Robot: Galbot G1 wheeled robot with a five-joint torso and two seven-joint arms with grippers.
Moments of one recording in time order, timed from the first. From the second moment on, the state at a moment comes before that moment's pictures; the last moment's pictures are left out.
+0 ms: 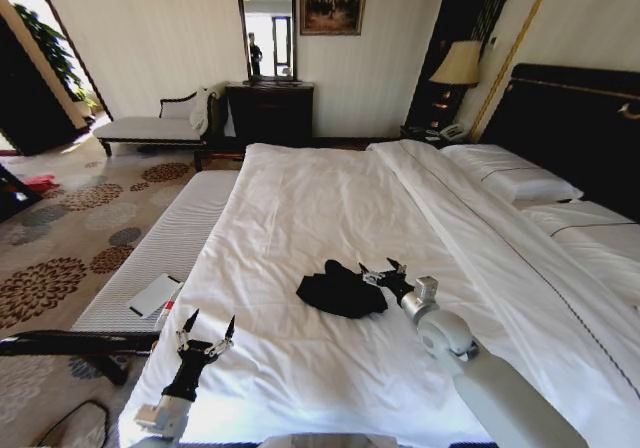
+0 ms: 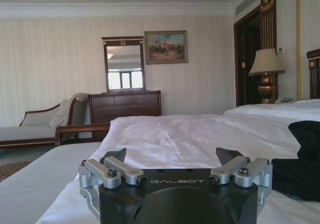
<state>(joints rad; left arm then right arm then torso) 1.90 -1.12 -0.57 -2.06 -0.30 -0.42 -0.06 -1.16 0.92 0.26 1.84 0.52 -0.21 0.18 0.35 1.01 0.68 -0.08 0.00</state>
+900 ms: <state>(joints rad) 1.90 -1.12 -0.57 -2.06 -0.30 -0.42 -0.06 -0.98 0.97 -0.13 1.72 0.46 -0.23 0.18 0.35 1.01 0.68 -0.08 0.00</state>
